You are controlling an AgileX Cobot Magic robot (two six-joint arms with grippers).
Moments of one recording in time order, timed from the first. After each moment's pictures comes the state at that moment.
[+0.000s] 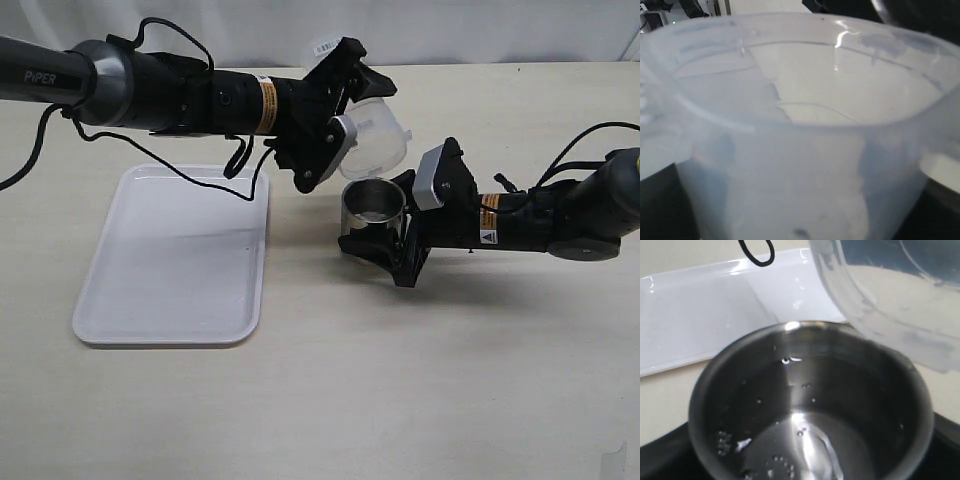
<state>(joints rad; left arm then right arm) -0.52 2.19 -1.41 1.22 -0.54 0.81 0.10 2.19 -0.89 -1.23 -1.05 0.36</state>
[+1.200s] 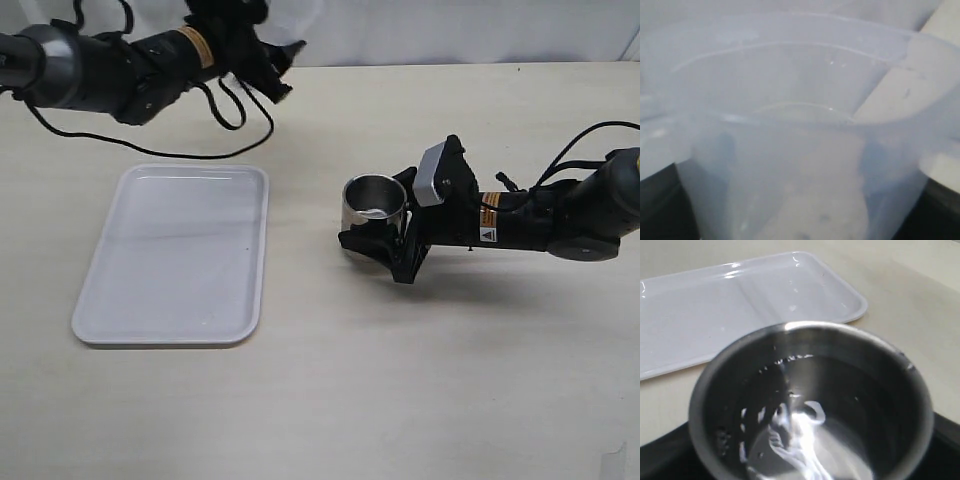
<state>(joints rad) -0.36 2.19 -1.41 0.45 -0.54 0.13 0.10 2.19 -0.89 -1.21 -1.05 0.36</state>
